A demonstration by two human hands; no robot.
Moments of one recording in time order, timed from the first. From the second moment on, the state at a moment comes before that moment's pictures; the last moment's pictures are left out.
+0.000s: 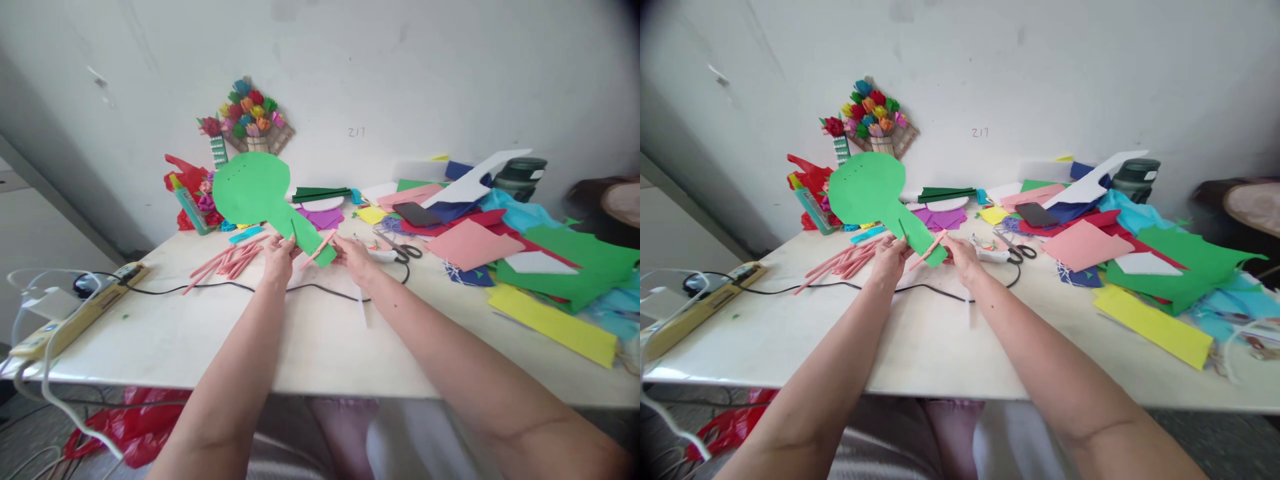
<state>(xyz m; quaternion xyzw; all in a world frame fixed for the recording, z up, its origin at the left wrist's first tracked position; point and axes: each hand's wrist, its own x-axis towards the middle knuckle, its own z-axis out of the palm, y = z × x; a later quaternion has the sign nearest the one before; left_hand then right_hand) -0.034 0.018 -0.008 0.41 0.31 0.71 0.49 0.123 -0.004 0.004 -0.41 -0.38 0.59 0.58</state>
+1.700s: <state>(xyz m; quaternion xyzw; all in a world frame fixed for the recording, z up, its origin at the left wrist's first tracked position) -0.024 0.016 -0.011 0.43 0.30 0.69 0.50 0.118 0.008 -0.003 -0.48 -0.42 0.48 0.60</state>
